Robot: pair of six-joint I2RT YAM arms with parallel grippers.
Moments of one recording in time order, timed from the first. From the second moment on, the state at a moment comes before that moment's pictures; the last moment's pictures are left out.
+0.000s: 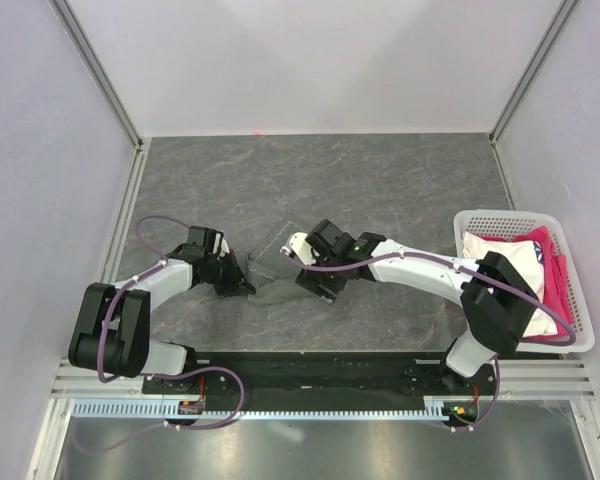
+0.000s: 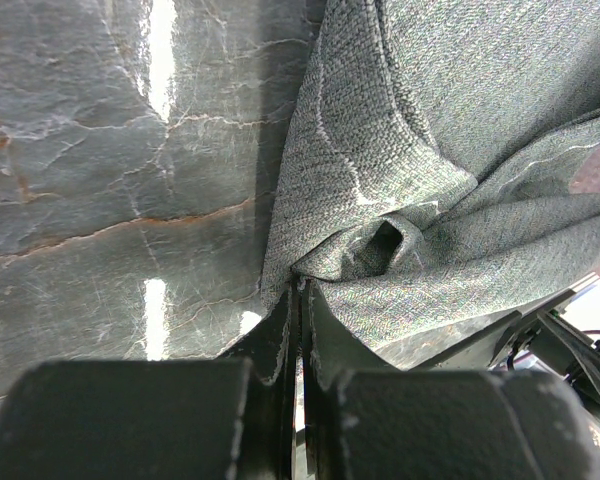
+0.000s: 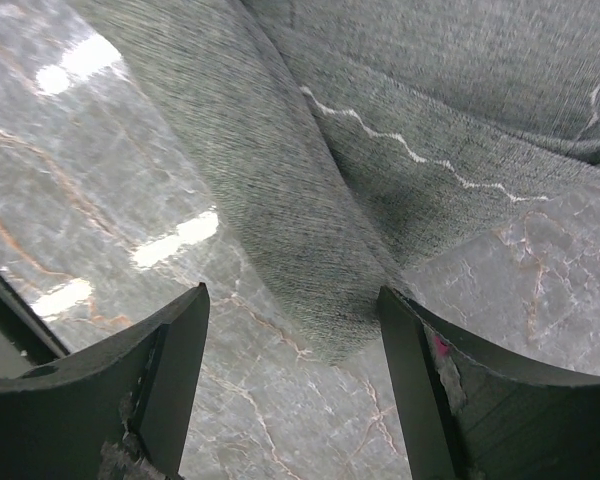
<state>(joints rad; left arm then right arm) -0.18 1.38 0.56 -0.30 0.45 -0.59 0.90 1.62 1.10 -0.55 -0.06 -0.19</state>
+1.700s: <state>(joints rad) -0.18 1.43 0.57 -0.30 0.52 -0.59 1.10 1.78 1.24 -0.40 0.03 -0.35</state>
